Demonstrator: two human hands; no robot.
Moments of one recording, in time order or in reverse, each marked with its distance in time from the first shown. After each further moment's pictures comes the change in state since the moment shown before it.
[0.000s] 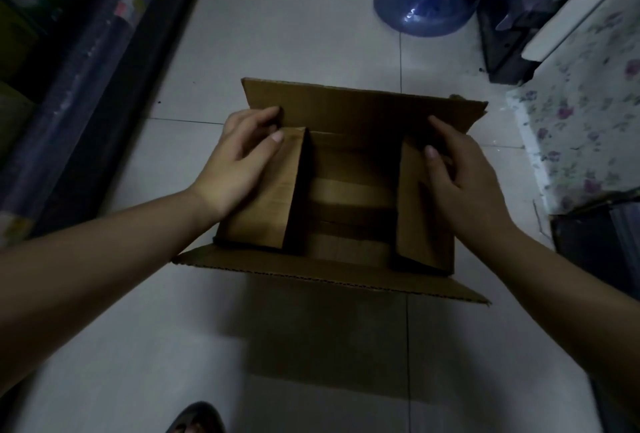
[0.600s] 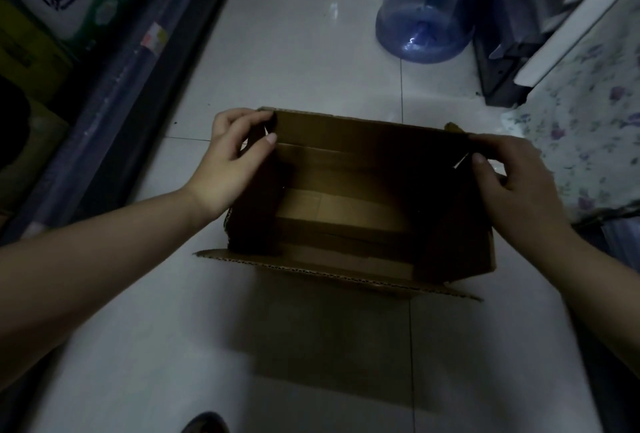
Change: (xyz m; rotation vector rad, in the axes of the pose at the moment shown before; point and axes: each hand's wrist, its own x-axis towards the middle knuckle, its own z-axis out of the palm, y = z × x) left_hand 0.001 0.017 -0.028 0.018 0.070 0.024; right_hand 0.003 0.003 -0.049 -0.125 0.086 -0.060
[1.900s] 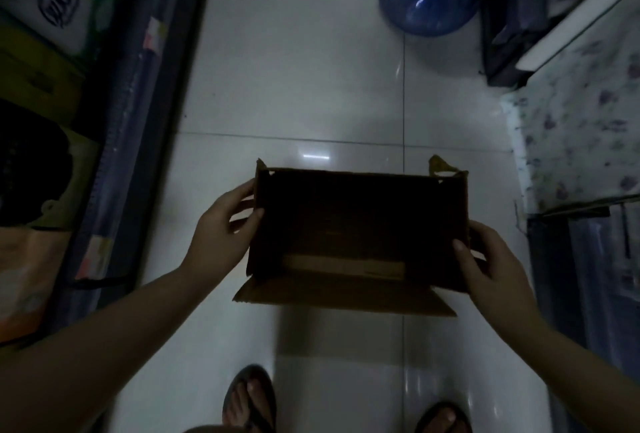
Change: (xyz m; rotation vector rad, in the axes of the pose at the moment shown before) left_hand -0.051 0.019 -0.038 0.033 -0.090 -0.264; right_hand -0.062 -0.037 -0.029 0.299 -0.266 0.539
